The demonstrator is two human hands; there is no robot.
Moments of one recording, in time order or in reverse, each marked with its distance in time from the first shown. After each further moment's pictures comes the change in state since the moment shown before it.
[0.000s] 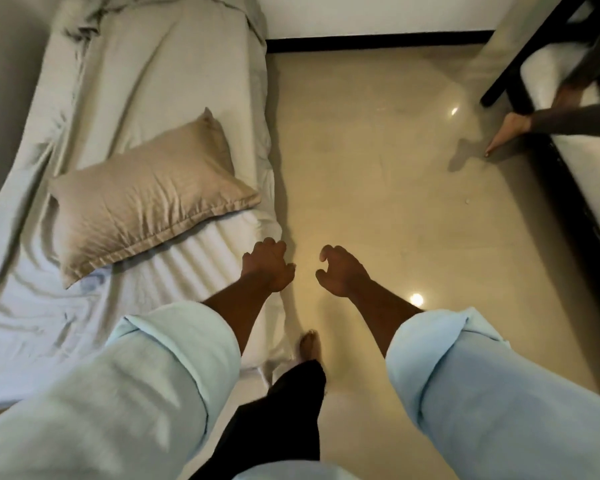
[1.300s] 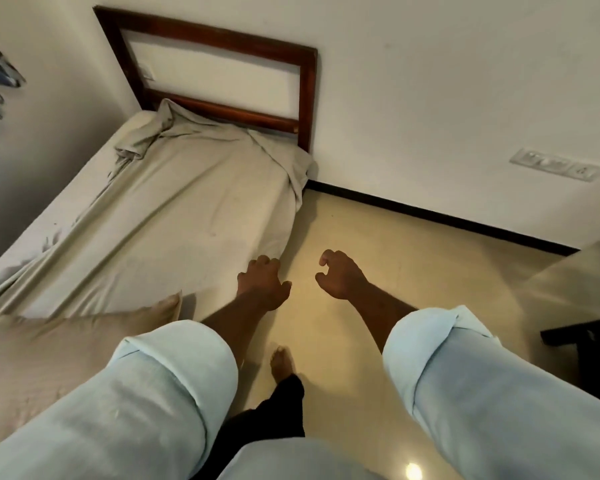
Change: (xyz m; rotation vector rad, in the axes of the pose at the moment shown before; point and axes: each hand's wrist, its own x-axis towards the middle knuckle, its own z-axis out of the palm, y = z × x) left_hand 0.598 0.083 -0.399 -0.246 0.214 -0.358; right_hand 0.691 -0.085 -0.463 -0.129 -0.058 -0.340
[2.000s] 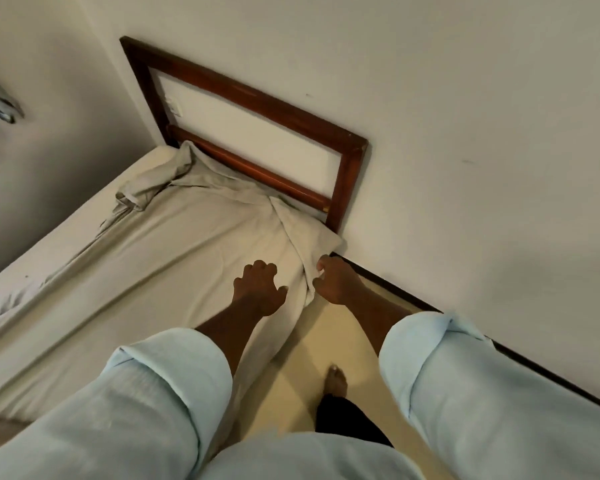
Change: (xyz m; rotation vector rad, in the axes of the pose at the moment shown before) left_hand 0.423 0.020 -0.142 -0.121 0.043 -0.212; right_hand 0.468 -0.049 -0.160 -0.117 -0.174 -0.202
